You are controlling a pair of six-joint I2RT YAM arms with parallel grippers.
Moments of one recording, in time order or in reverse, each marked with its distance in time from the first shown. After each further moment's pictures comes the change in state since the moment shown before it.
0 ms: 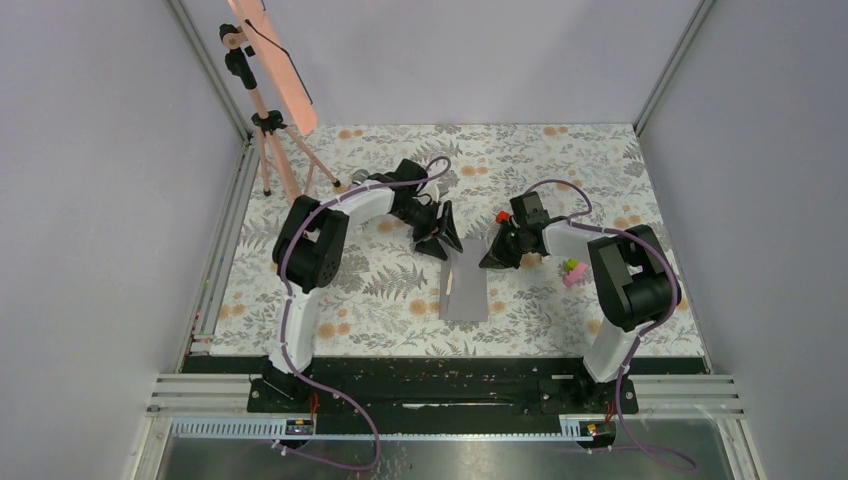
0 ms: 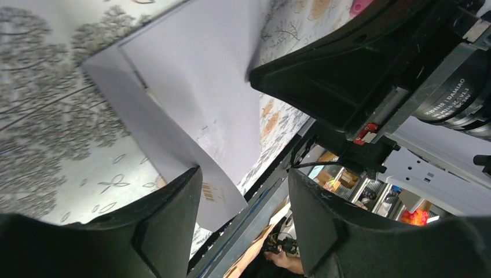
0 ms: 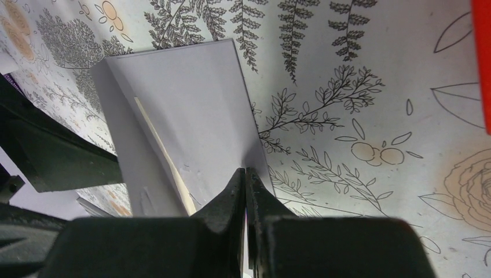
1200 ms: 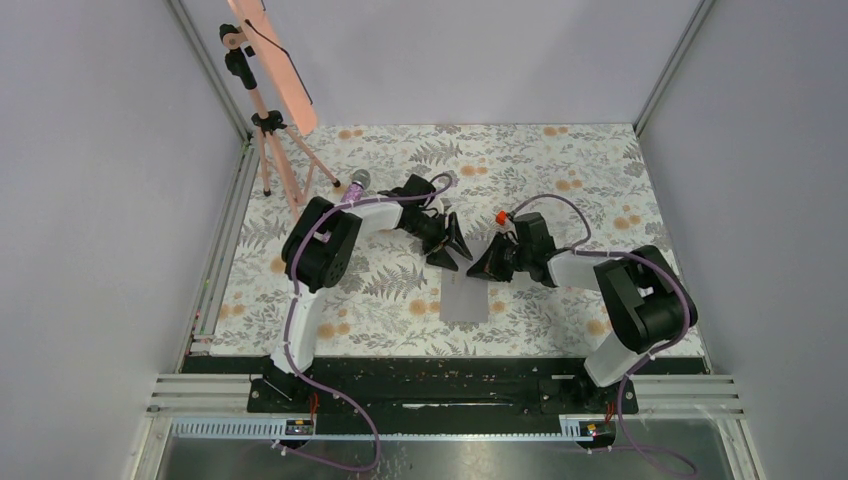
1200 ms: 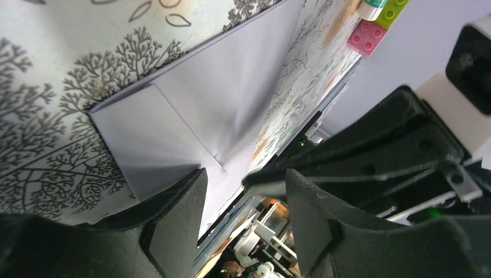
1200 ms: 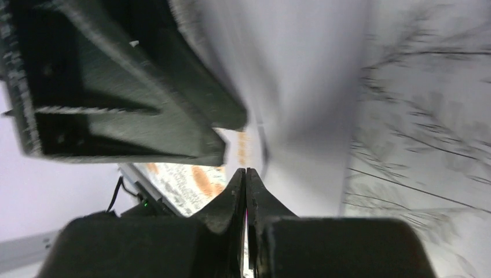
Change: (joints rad) left arm -0.056 0.052 -0.097 0.224 0.007 -0.272; right arm 0.038 -0.144 -0.269 0.360 -0.134 0.066
